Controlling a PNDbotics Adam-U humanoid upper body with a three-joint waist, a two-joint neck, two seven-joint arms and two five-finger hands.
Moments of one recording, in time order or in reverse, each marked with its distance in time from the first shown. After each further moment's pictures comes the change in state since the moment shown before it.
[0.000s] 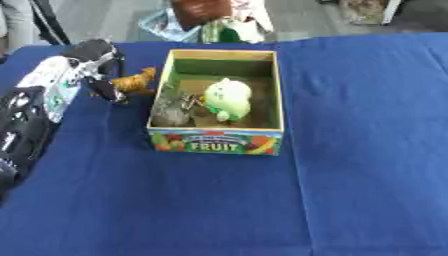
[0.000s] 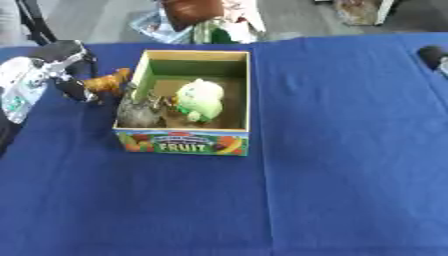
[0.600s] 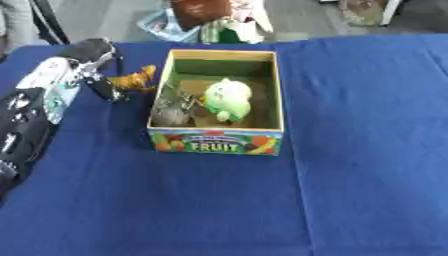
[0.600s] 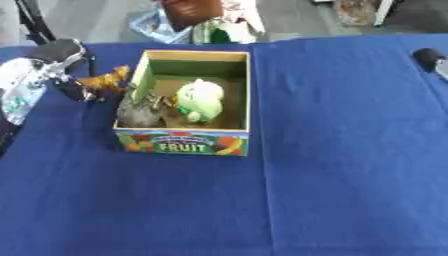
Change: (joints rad) left arm 0.000 -0.001 0.000 0.000 -0.017 -0.010 0.047; right arm 0.000 0.007 0.005 0.001 0.000 -0.004 0.004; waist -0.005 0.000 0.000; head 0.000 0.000
